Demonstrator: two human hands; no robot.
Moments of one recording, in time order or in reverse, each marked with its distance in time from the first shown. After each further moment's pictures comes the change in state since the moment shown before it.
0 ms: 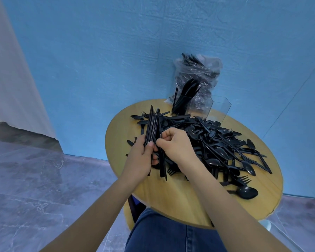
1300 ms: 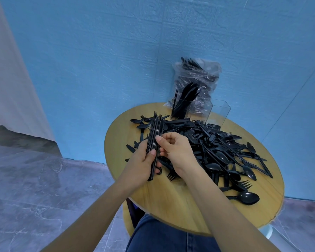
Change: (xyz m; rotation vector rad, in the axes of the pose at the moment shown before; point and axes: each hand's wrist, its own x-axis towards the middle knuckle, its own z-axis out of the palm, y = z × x) left_hand -0.004 0.010 -0.005 0.036 -0.142 -0.026; right_hand 0.008 0.011 0.007 0.441 -0.037 0.038
